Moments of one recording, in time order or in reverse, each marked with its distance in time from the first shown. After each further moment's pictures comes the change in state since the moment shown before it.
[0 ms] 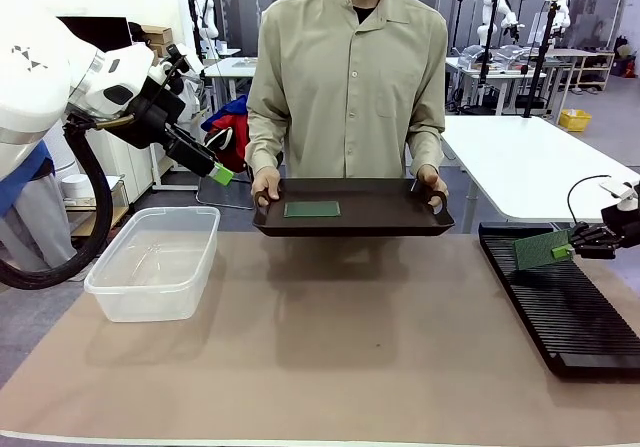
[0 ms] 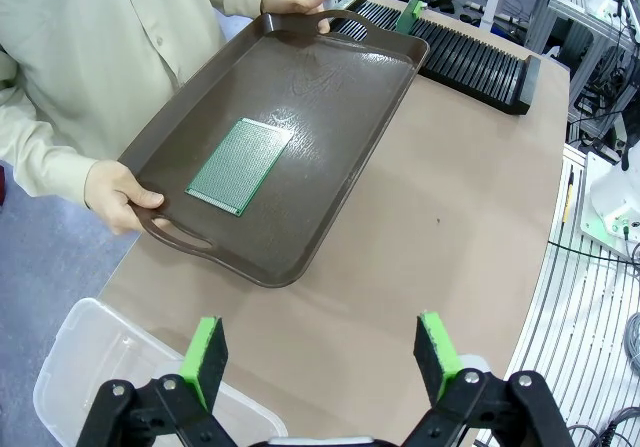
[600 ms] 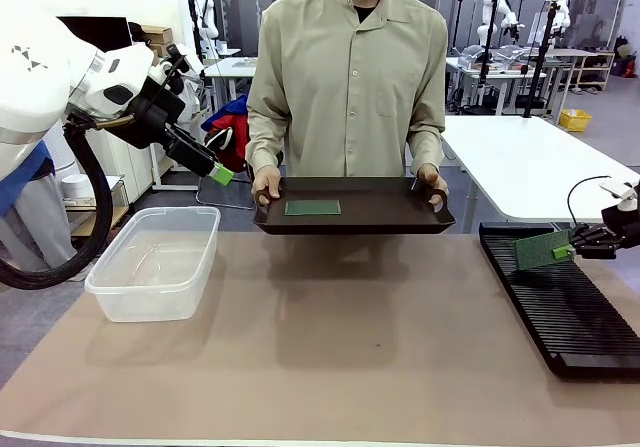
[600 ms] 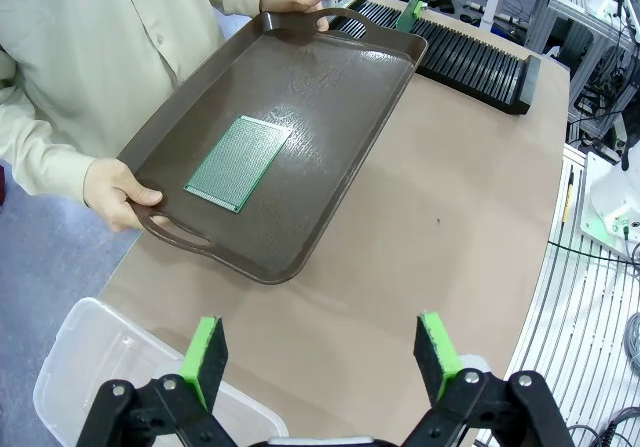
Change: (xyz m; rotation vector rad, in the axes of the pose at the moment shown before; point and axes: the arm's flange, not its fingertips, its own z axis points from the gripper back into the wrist) left arm 0.000 0.000 0.000 0.000 0.000 0.000; right arm -0.002 -0.002 0.001 0.009 -0.005 -0.012
